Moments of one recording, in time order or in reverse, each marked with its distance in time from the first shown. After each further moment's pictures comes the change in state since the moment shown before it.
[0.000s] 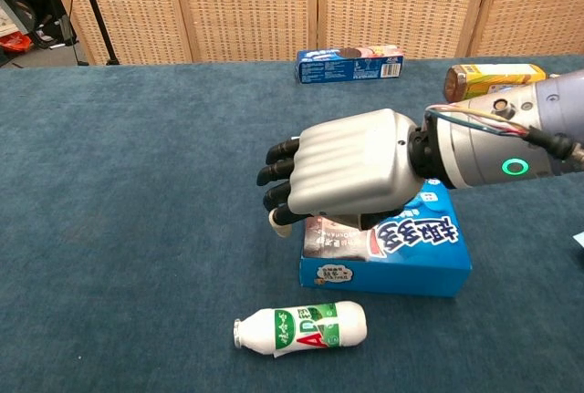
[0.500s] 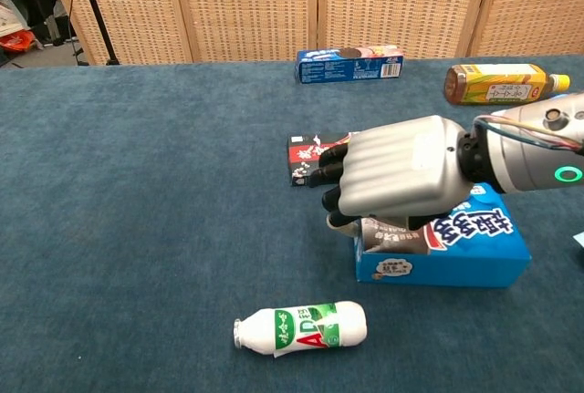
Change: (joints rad) left arm -0.001 0.000 -0.005 -0.005 0.006 -0.017 0.008; right arm -0.009 0.064 -0.115 -0.021 0.100 0.076 -0.084
